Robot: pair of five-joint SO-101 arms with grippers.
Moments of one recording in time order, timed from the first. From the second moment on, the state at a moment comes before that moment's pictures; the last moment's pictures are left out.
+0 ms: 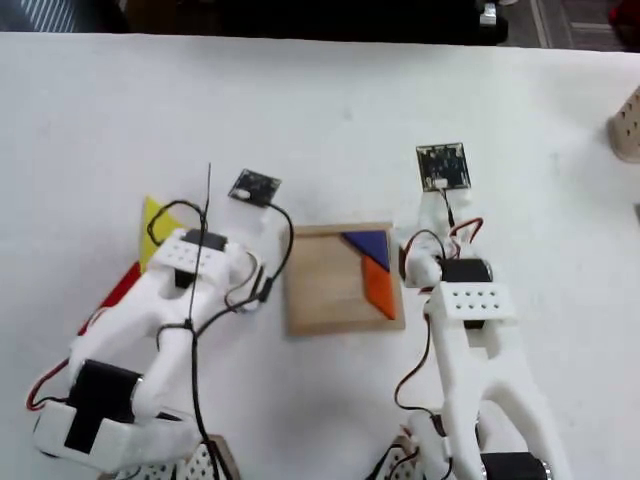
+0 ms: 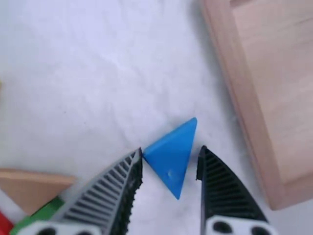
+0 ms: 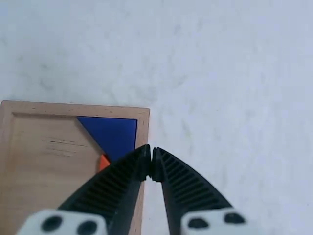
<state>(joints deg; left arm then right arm) 10.2 -5.7 46.6 49.0 -3.6 -6.4 -29.3 54.1 35.6 6.4</state>
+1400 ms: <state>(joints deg) 9.3 -5.7 38.9 49.0 9.7 -6.4 -29.3 54.1 35.6 6.4</state>
